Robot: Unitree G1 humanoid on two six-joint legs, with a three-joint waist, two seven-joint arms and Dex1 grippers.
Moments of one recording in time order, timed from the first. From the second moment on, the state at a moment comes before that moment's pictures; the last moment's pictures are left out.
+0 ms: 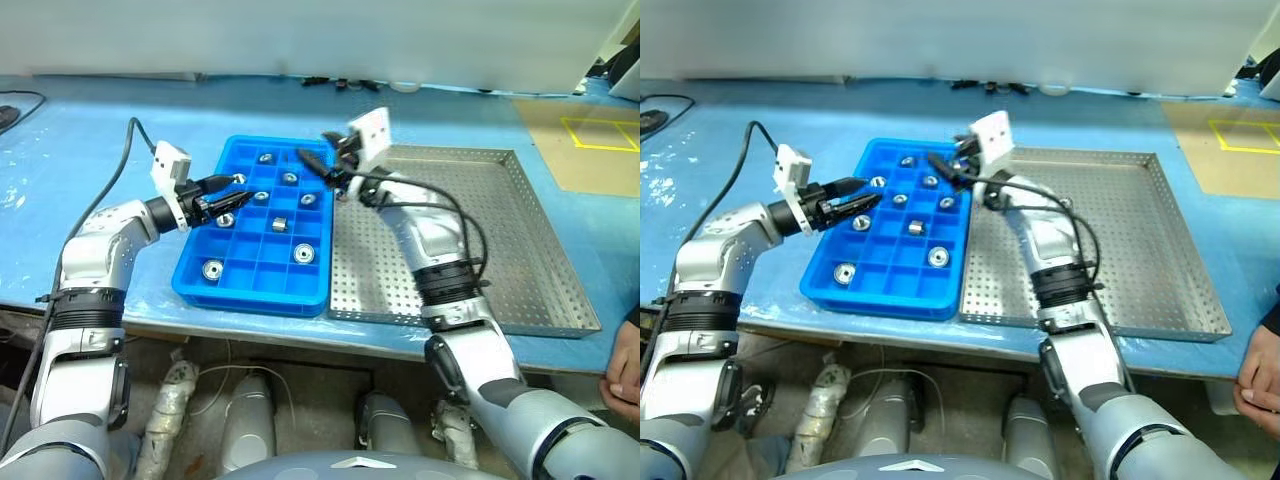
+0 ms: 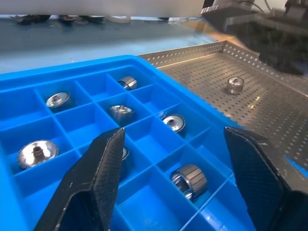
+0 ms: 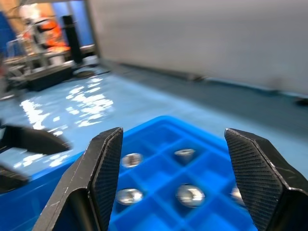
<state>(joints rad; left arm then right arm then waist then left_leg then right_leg) -0.63 0.55 0.14 0.28 -0.47 0.50 -0.98 -0.82 -0.13 -0.02 0.27 0.20 0.35 0.52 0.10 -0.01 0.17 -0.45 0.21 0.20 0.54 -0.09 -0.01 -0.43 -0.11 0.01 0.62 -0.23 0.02</state>
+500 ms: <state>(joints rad) -0.81 0.29 -0.04 0.42 -0.44 0.43 -1.09 -0.55 -0.33 -0.18 0.15 0.20 0.44 0.40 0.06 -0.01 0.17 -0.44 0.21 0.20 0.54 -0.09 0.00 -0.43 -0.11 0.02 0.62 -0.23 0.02</state>
